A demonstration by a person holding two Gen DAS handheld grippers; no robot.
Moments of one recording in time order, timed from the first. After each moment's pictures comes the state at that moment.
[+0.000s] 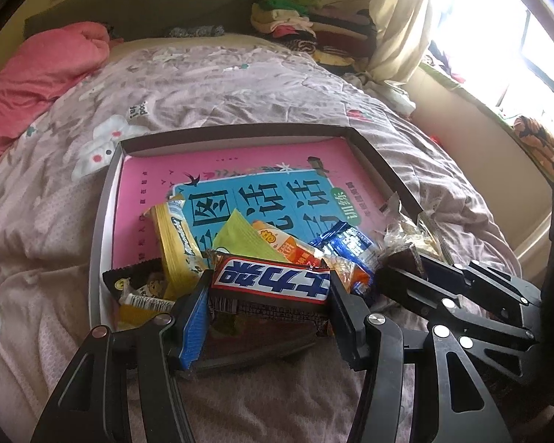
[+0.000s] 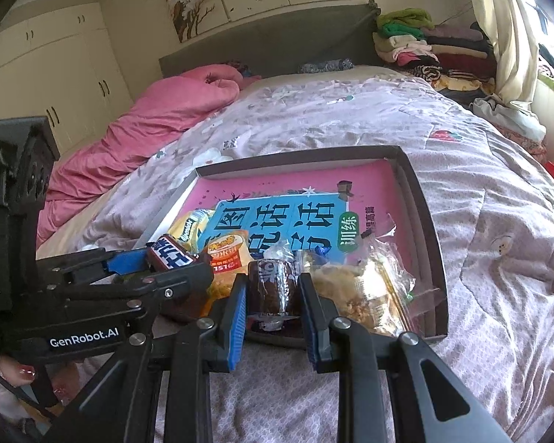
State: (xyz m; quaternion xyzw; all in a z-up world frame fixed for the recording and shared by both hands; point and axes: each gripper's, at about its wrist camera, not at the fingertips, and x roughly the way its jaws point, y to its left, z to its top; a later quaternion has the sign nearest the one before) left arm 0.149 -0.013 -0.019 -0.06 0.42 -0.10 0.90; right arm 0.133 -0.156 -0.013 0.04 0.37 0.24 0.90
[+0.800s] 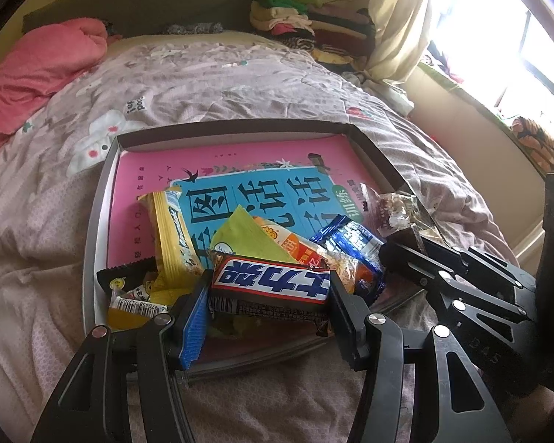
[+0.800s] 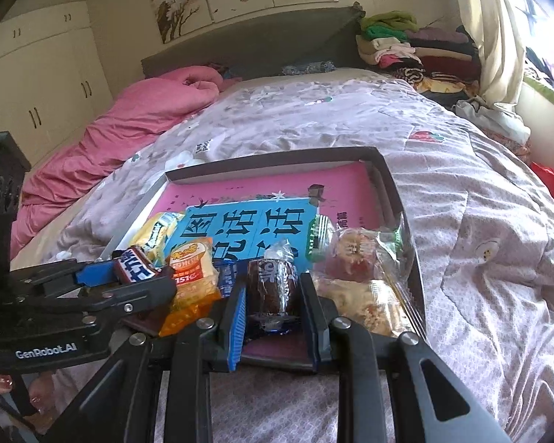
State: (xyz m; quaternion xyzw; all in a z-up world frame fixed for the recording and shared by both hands) left arm 0.152 -0.011 -0.024 -0.06 0.43 -0.10 0.90; right arm 0.148 -0.165 -0.021 0.03 0.36 0.20 0.91
